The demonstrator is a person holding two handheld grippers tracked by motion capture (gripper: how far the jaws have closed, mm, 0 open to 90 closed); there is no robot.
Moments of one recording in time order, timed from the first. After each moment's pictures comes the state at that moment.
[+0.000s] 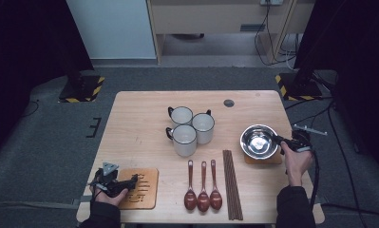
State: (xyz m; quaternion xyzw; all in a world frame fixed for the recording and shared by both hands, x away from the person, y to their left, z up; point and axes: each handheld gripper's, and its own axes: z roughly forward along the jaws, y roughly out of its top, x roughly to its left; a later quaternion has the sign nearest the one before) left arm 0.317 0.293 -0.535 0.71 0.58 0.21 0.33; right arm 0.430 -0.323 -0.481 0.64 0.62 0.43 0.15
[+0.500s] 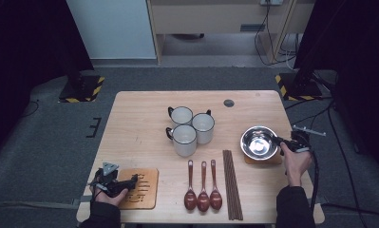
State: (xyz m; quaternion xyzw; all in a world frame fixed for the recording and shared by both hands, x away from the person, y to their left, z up) left arm 0.317 0.293 -0.535 0.71 0.58 0.21 0.33; right arm 0.432 -0.323 -0.488 0.65 0.62 0.42 0.15
